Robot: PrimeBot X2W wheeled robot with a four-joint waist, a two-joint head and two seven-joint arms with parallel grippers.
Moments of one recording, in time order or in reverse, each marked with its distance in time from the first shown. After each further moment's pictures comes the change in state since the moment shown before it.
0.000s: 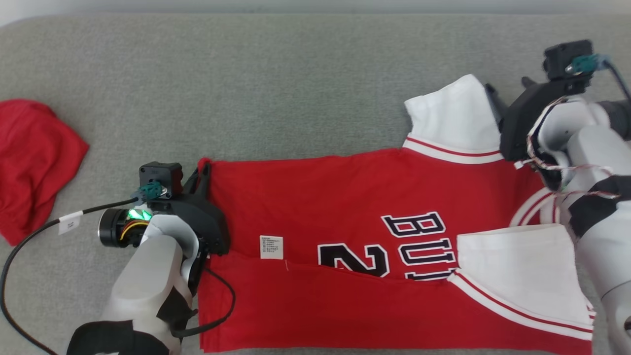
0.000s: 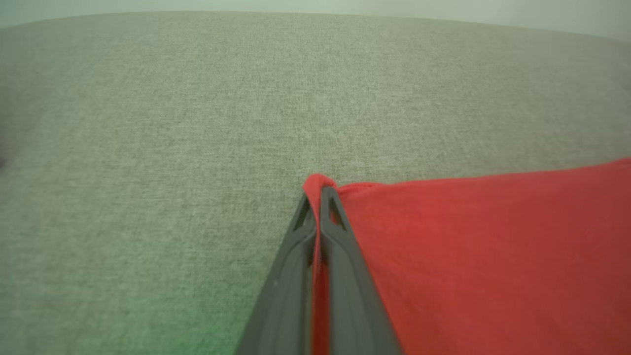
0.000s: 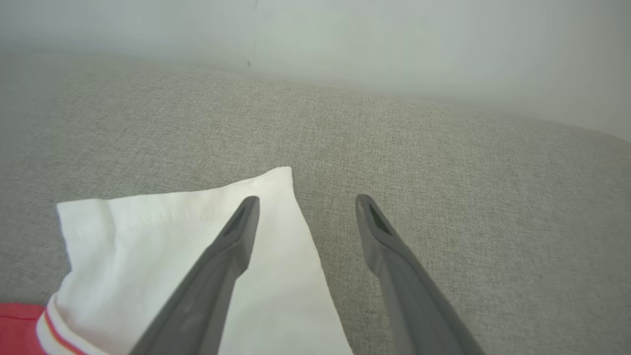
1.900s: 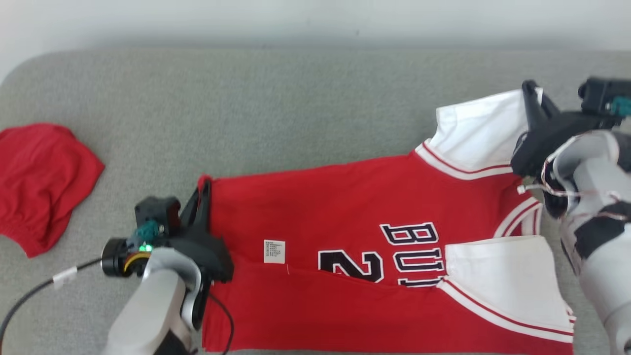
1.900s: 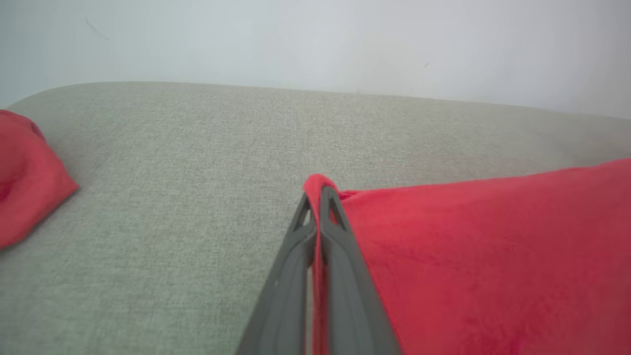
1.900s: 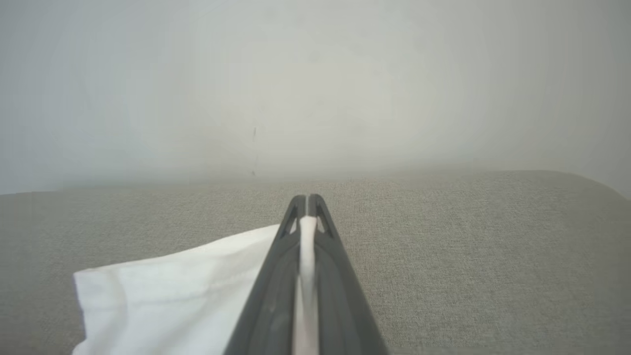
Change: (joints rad) left arm 0.186 0.084 -0.231 -0.320 -0.256 0.106 -0.053; right arm 0.024 -0.029 0.028 0.116 0.213 0.000 -0.358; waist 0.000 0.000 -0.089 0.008
